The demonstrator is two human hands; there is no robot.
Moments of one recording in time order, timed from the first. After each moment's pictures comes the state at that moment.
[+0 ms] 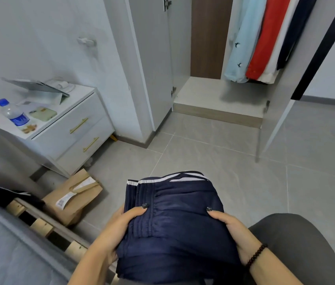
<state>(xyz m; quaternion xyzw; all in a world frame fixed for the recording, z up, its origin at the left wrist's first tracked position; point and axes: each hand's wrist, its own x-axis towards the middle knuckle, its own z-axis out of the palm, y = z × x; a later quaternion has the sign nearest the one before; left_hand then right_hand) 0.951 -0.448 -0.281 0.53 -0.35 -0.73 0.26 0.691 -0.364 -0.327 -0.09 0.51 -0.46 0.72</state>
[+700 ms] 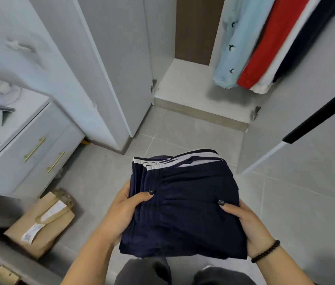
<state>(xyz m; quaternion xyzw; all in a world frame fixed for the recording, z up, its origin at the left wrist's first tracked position) 0.785 -0.670 -0.178 0.46 -0.39 -0.75 0.26 0.532 -0.547 -0.198 -0.03 0.53 -0.53 0.66</state>
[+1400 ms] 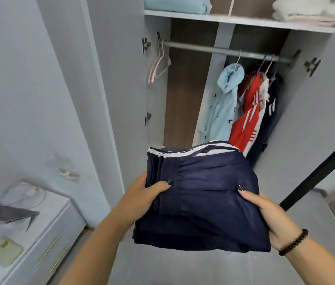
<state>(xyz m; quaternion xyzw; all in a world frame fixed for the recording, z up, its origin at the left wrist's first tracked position) 0.763 -0.829 0.201 0.32 -0.62 -0.66 0.29 0.520 -0.678 0.206 -0.18 0.57 -0.60 0.54</state>
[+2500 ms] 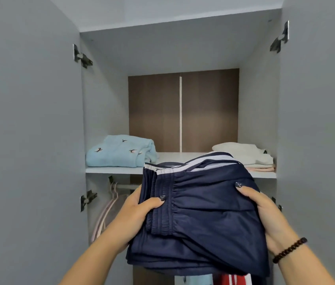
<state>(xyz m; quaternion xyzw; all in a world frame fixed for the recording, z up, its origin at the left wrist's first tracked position) 0.470 -1.066 0.449 0.14 -0.70 -0.58 0.39 0.244 -0.905 0.449 -0.35 0.44 -0.76 0.32</state>
